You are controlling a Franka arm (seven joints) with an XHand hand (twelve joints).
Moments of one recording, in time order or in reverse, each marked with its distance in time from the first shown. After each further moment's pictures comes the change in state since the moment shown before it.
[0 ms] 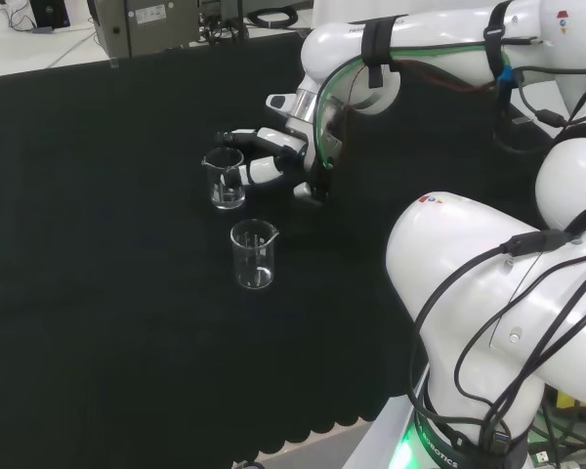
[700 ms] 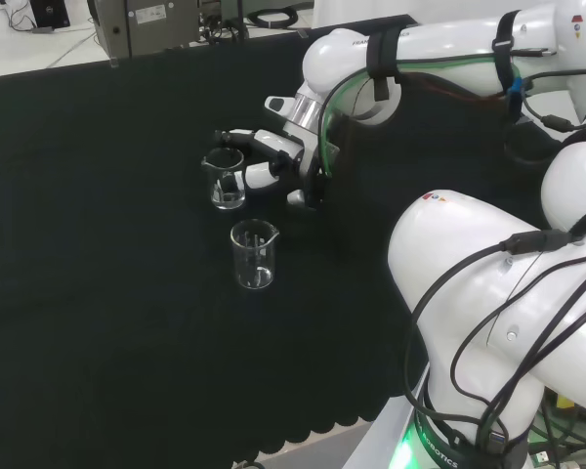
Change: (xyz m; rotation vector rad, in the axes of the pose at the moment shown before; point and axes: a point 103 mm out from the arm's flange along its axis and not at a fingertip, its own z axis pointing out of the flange) arm 0.004 0.005 0.008 -0.078 -0.030 -0.005
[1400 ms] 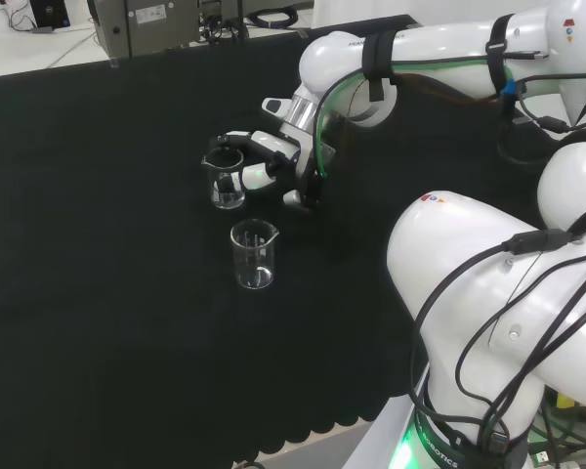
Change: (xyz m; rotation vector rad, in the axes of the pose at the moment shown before) arm -0.001 0.006 0.006 0.008 0.021 0.003
